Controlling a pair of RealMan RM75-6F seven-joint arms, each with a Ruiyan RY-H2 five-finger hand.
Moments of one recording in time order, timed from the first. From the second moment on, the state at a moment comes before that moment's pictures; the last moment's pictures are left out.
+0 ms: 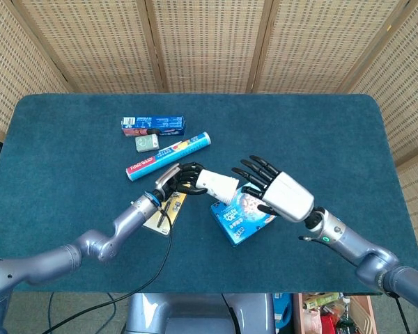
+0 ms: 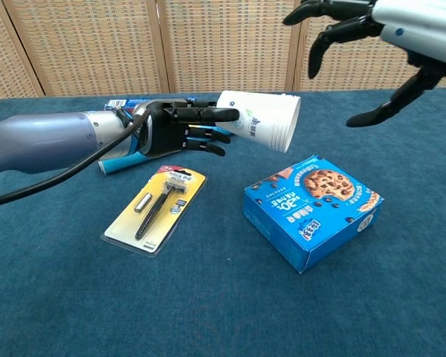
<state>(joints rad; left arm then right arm) -0.95 -1.72 -0.38 -1.17 1.21 0.51 -1.19 0.72 -1.44 0.12 -1.06 -1.98 1.45 0.24</state>
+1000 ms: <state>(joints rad) -0.92 -1.71 -0.43 -1.18 1.20 0.46 -1.15 0.86 -1.54 0.07 -0.84 -1.94 1.47 0.22</state>
